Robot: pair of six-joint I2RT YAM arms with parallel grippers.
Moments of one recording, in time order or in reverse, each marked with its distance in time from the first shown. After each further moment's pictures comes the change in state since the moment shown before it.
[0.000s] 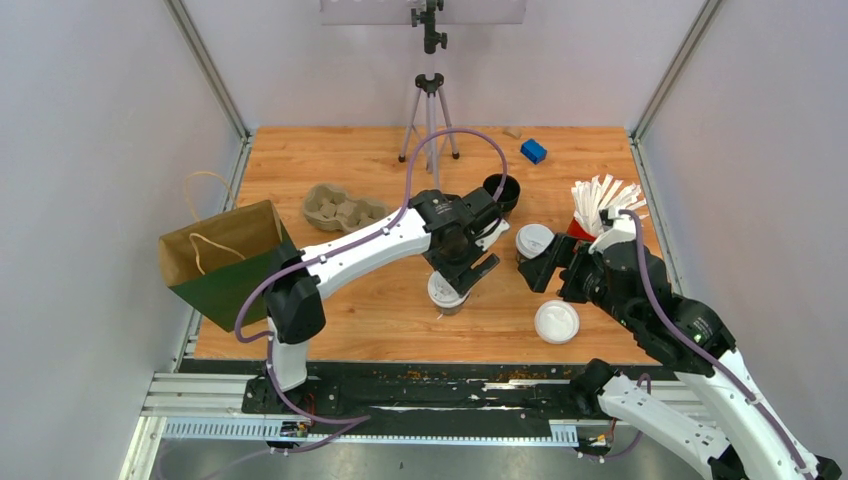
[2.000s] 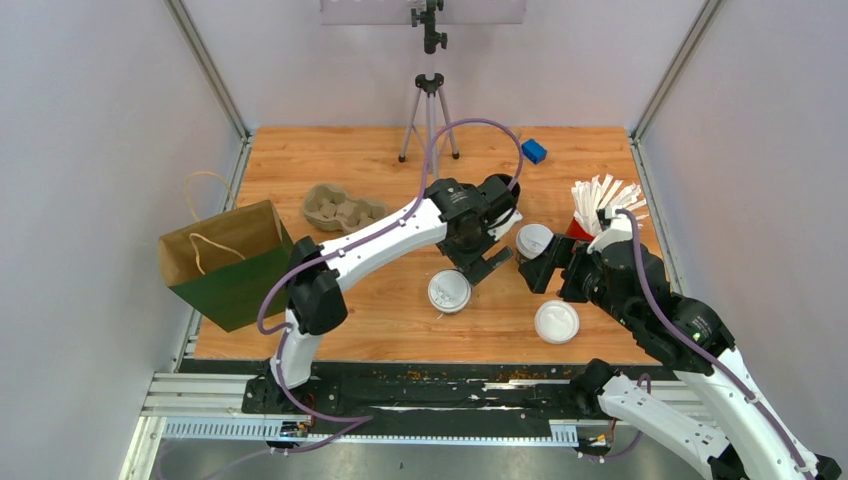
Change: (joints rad) left arm 0.002 0.167 0.234 -0.098 -0.034 0.055; right arm 0.000 0.005 0.005 -0.011 0.016 -0.039
